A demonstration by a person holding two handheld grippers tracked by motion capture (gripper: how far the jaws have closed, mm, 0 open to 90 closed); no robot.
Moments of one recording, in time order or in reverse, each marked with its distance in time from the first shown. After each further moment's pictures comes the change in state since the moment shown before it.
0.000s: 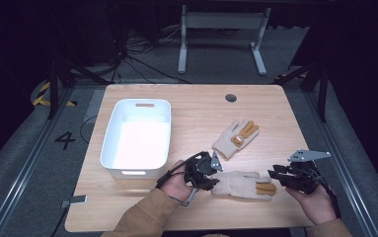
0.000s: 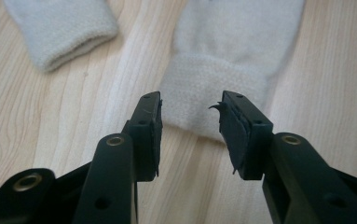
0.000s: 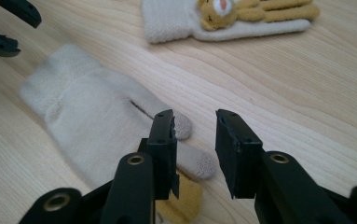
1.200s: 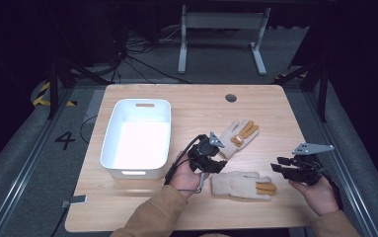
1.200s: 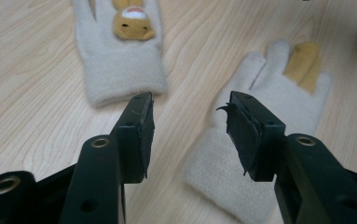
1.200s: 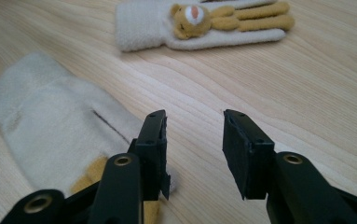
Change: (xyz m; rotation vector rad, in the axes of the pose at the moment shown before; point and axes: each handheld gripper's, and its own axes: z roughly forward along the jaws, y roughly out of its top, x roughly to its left) left arm 0.027 0.028 -0.003 -0.156 0.041 -0.286; right arm -0.031 0.000 0.009 -0.025 0.003 -0.006
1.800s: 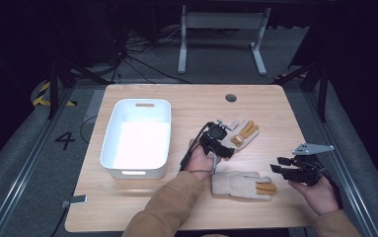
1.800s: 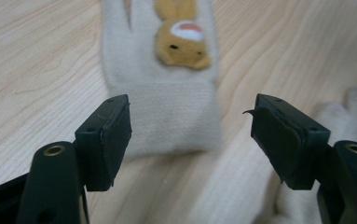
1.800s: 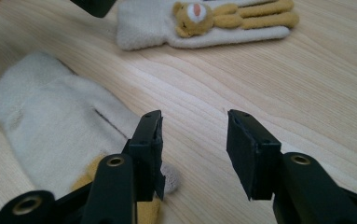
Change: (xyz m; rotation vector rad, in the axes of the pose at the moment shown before) left arm 0.041 0.028 0.067 0.052 0.048 -0.136; right arm -0.002 -0.002 0.002 -0.005 0.017 0.008
